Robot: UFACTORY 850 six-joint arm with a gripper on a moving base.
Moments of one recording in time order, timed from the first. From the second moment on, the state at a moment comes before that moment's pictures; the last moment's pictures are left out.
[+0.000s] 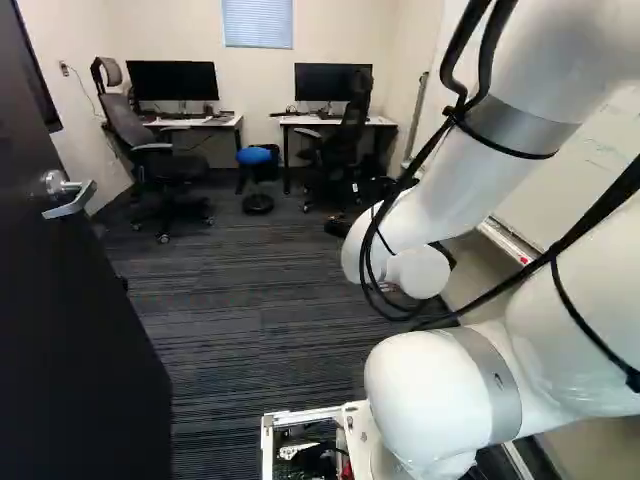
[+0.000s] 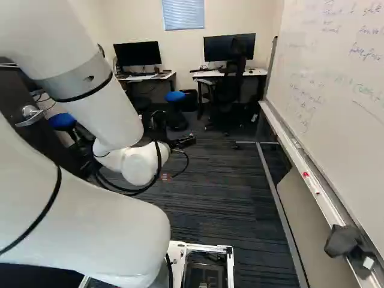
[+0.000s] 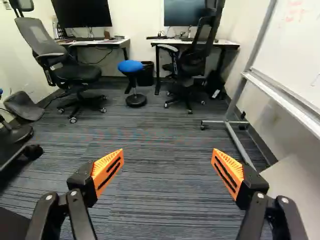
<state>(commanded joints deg) 0.0 16.0 -5.0 0.0 50.0 0.0</state>
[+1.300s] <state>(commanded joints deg) 0.0 16.0 -5.0 0.0 50.0 0.0</state>
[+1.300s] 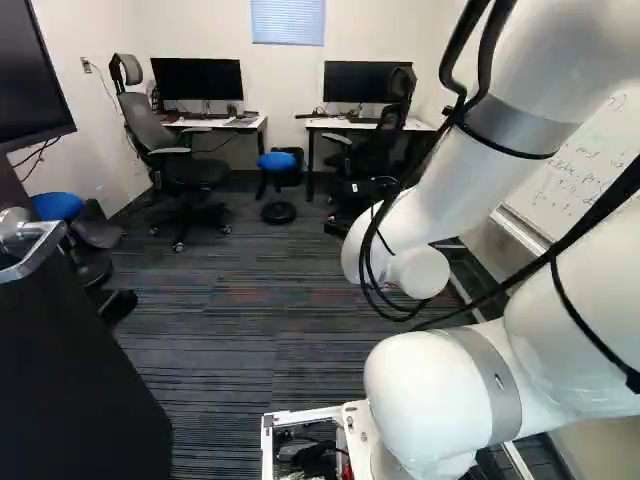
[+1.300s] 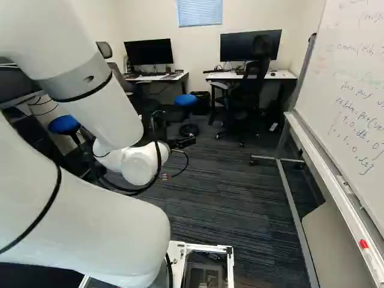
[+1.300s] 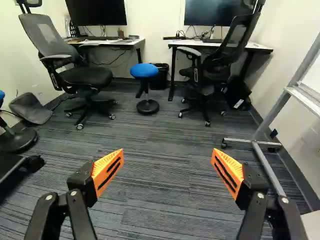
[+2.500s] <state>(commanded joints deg) 0.0 16.0 -5.0 0.0 50.0 0.0</state>
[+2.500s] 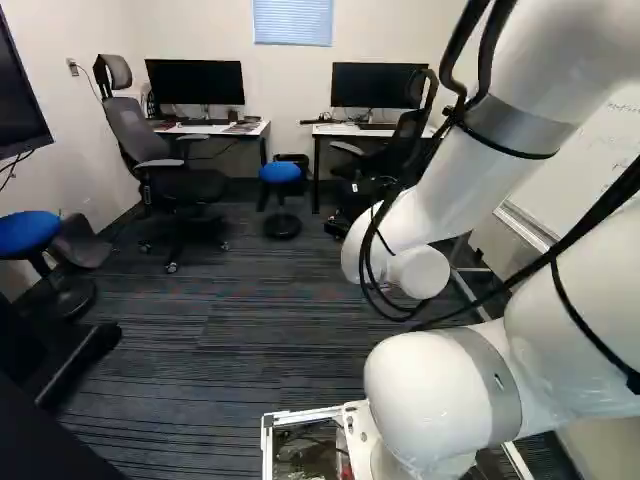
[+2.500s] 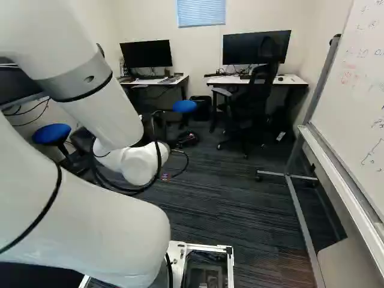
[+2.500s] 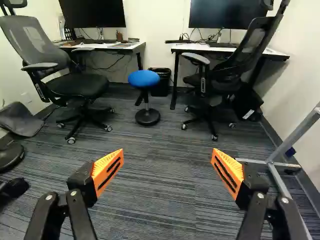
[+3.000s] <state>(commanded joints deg) 0.0 16.0 -5.0 0.0 50.0 0.0</state>
